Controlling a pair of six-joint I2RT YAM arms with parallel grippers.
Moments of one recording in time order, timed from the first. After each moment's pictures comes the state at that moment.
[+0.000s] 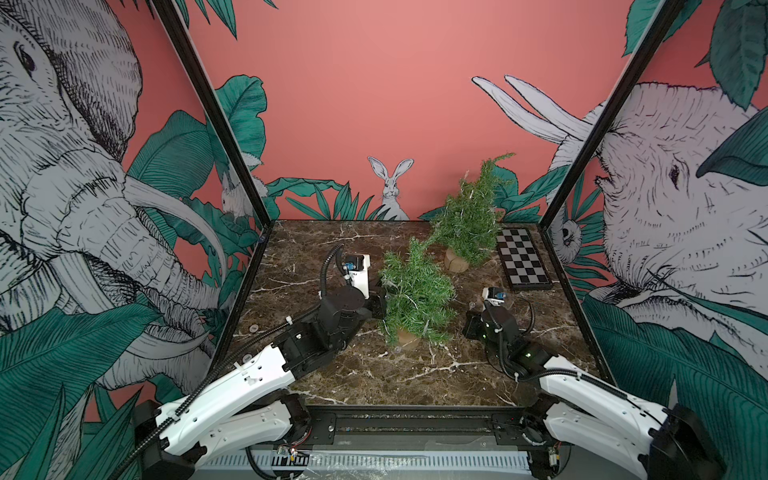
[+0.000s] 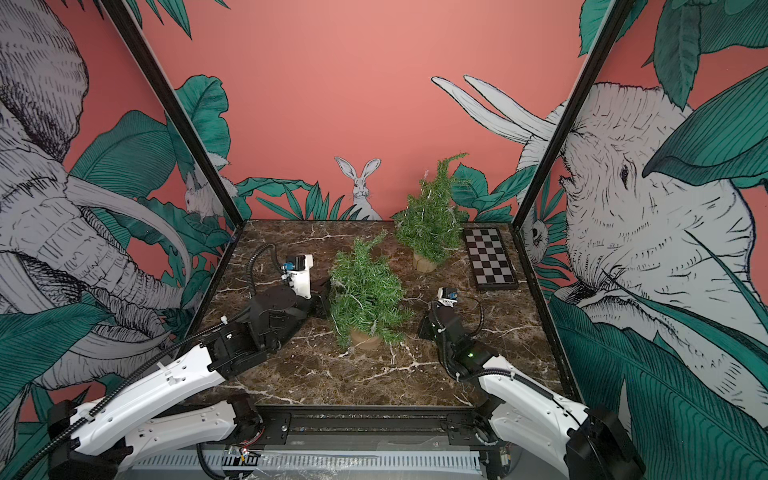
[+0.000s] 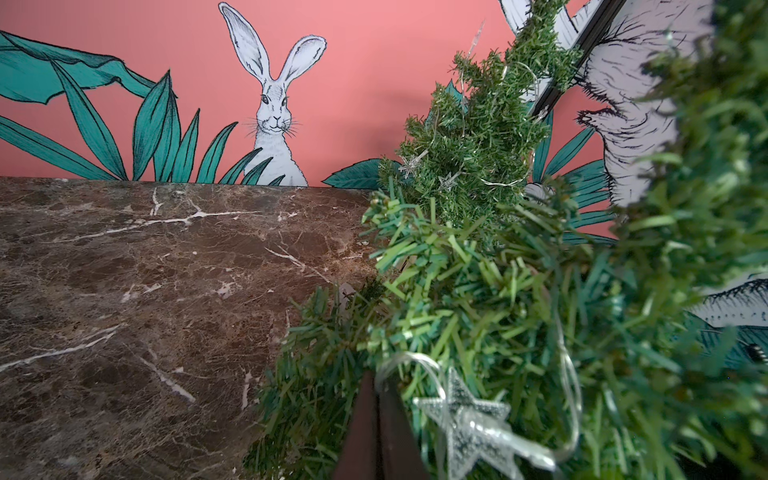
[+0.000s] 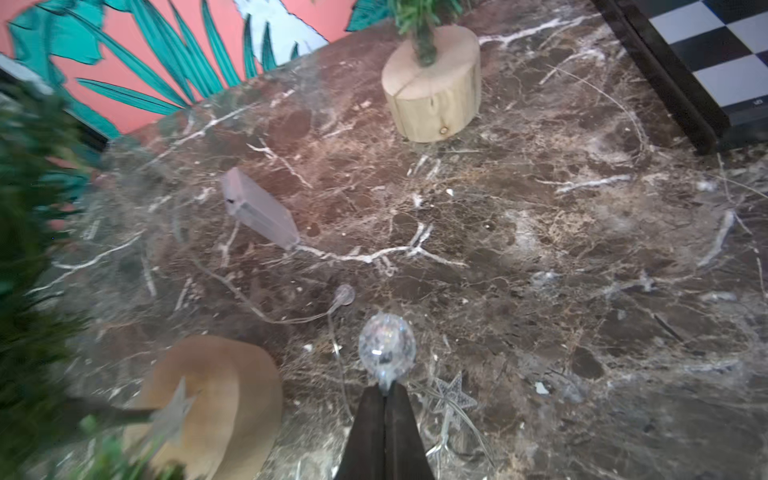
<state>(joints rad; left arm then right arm) -0.97 0.94 0.89 -0.24 -0.45 -0.46 0.67 1.00 0.45 -0.07 0.32 0.63</state>
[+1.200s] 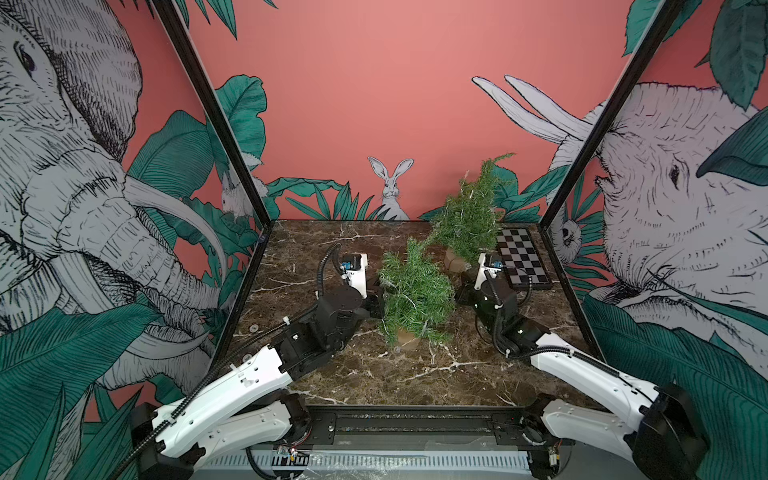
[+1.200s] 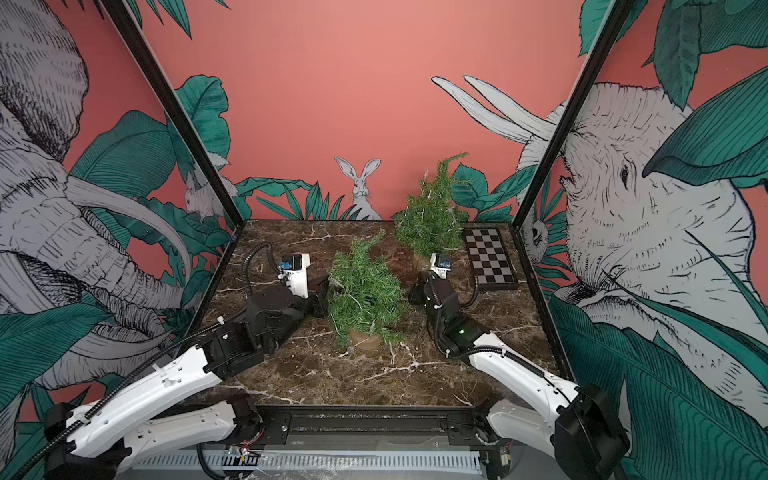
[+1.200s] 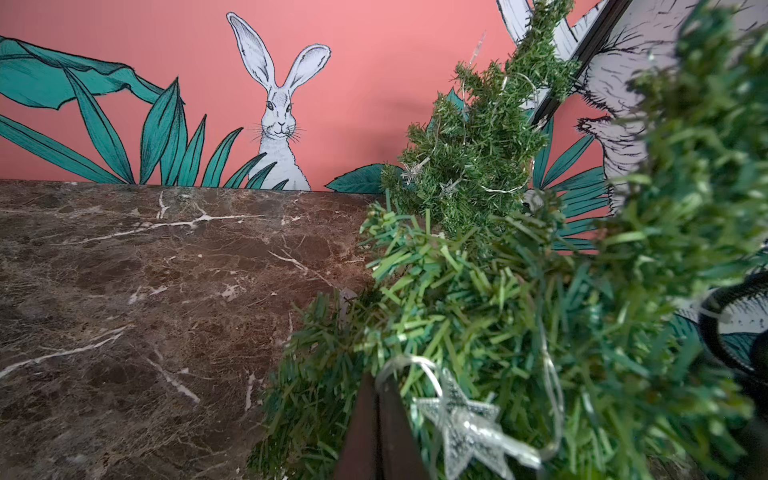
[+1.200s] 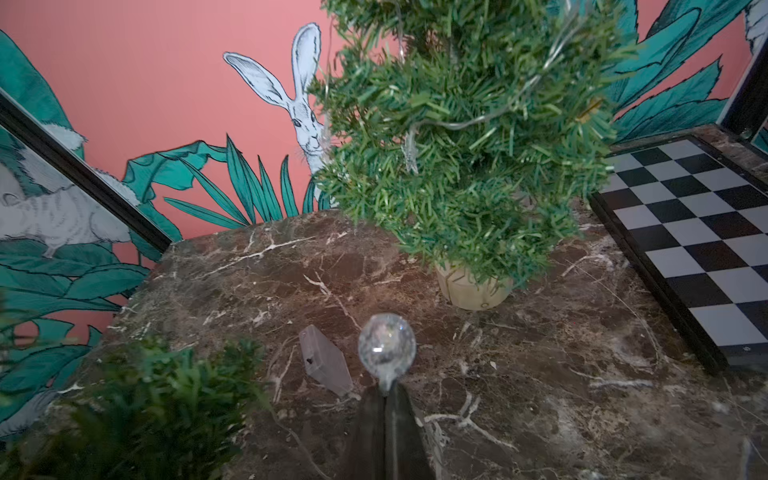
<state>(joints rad) -0.97 0.91 0.90 -0.26 -0.46 -0.46 0.65 1.12 0.67 0.11 0.41 0.44</state>
